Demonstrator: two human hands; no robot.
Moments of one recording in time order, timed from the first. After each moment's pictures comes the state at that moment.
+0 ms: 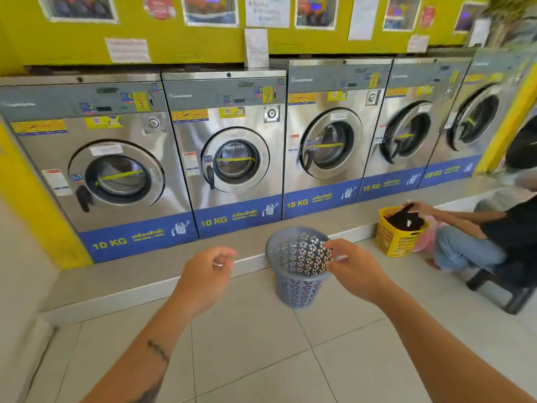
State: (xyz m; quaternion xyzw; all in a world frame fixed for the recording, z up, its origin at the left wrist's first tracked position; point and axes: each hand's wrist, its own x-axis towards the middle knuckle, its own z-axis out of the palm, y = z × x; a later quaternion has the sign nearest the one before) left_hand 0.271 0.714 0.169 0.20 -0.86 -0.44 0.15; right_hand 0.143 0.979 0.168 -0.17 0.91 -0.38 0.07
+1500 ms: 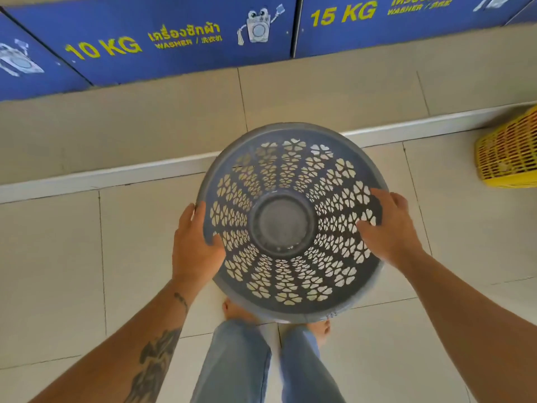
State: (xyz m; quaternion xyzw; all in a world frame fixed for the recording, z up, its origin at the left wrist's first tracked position) left_hand -0.315 0.640 -0.354 0.44 -0.83 -0.33 -0.07; right_hand -0.519 0.896 -0.318 -0.03 0.94 -0.21 0.28
